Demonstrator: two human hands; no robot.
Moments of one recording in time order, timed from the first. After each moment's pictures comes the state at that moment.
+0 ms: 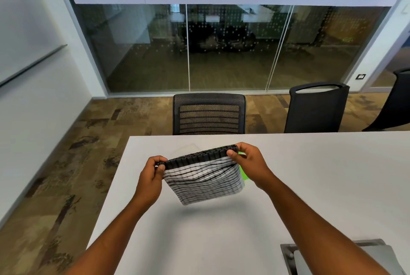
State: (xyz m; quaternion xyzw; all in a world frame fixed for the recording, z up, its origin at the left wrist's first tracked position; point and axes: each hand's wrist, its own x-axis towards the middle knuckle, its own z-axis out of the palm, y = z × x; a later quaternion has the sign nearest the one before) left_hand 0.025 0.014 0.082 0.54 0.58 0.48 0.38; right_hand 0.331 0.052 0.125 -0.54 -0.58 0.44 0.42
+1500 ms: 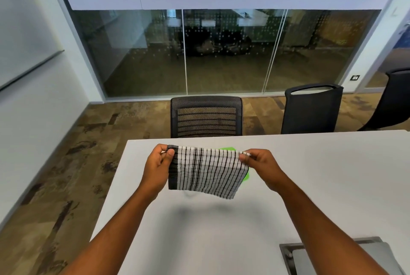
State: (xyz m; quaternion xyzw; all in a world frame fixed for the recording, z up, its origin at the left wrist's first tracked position) left_hand 0.059 0.021 0.142 0.51 0.55 0.50 0.43; right_hand 0.373 0.039 0.126 -0.51 -0.58 0.47 0.43
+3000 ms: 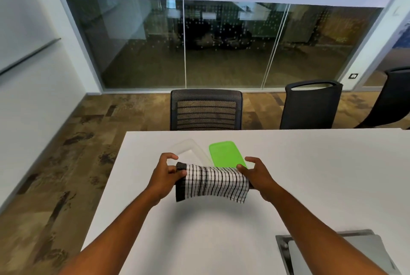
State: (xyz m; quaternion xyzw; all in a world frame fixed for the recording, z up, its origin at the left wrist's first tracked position) left_hand 0.053 0.011 0.084 0.48 0.59 0.38 0.53; right_hand 0.360 0.022 0.071 -0.64 -0.39 0.54 0.38
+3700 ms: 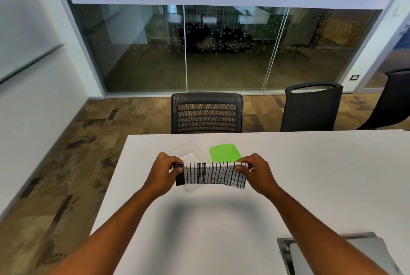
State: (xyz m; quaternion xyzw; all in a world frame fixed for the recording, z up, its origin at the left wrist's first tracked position) left_hand 0.045 0.023 0.099 0.69 0.62 0.28 0.23; right_hand 0.367 0.032 0.073 -0.61 -0.68 0.23 0.33
